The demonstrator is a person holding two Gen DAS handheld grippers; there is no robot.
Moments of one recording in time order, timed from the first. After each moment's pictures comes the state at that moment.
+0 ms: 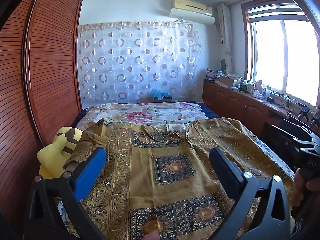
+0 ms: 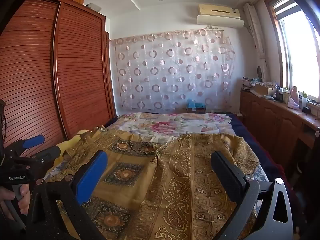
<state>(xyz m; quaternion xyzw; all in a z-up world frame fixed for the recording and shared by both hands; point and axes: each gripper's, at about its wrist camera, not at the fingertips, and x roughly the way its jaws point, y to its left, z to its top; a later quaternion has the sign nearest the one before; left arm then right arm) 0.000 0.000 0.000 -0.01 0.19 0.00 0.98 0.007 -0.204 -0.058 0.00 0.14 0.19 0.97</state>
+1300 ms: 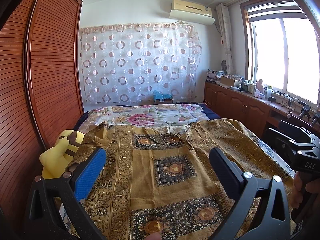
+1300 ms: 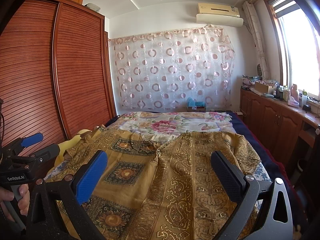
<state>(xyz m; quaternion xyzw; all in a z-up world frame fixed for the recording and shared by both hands) 0.000 0.000 0.000 -0.01 0.19 0.00 0.98 0.007 -0.203 -0.058 0.00 0.15 0.19 0.97</state>
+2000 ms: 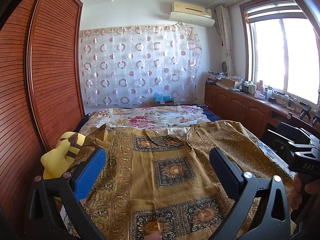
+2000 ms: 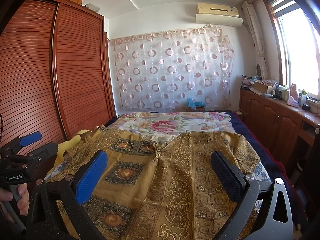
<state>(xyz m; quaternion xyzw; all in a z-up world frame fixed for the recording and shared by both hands) 0.000 0.003 0.006 -0.01 0.18 0.00 0.98 0.008 -0.204 -0.059 0.00 0.15 0.19 0.97</state>
